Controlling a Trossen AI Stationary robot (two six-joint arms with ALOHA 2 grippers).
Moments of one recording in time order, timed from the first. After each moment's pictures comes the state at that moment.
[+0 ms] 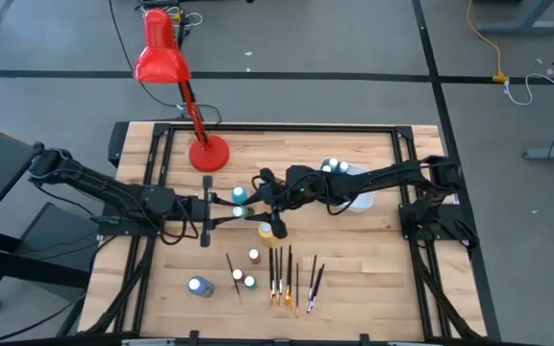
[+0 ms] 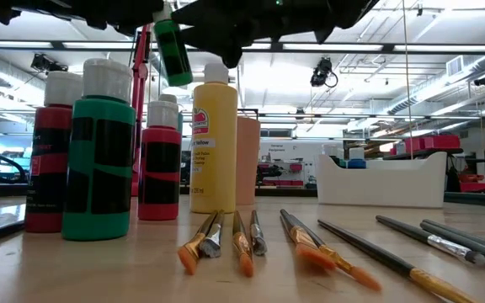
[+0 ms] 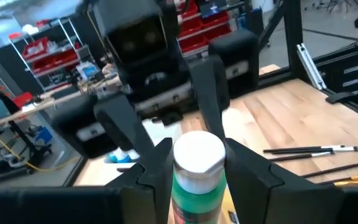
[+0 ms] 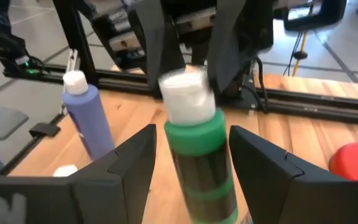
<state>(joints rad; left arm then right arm) -0.30 0.88 0.44 0.38 -0.35 0.29 0.00 1.82 1.25 0.31 -0.22 -0.06</state>
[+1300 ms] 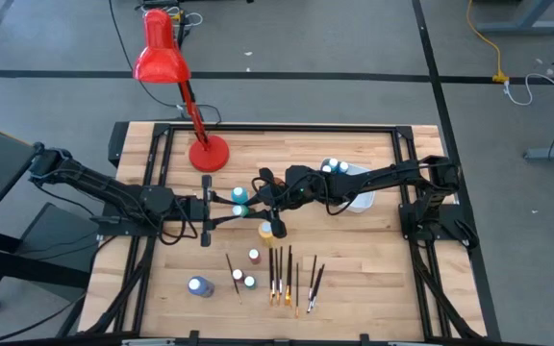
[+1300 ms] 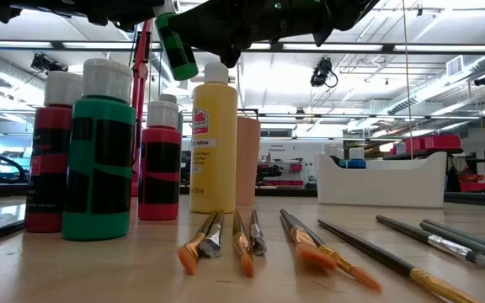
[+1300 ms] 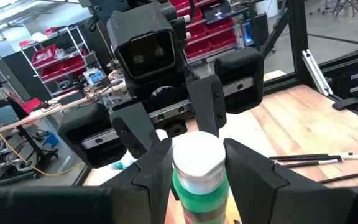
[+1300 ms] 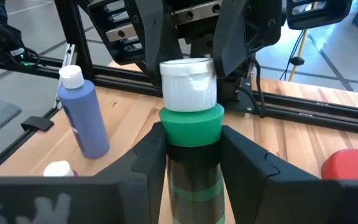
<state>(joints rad) -0.30 0.89 0.44 0.41 -0.38 0.31 0.00 1.83 1.25 0.32 -0.22 -0.11</state>
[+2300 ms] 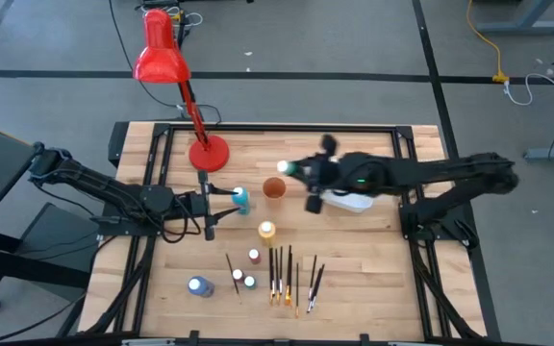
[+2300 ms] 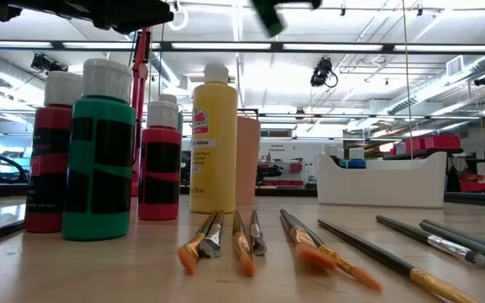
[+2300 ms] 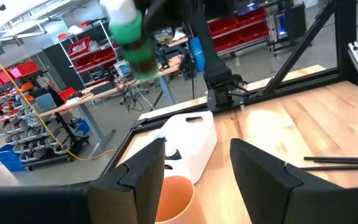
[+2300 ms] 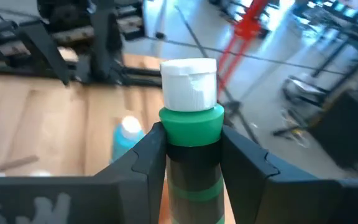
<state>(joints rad) -0.30 0.88 0.44 0.41 -0.50 0.31 0.08 1.34 1.25 -0.24 0.44 -0.17</state>
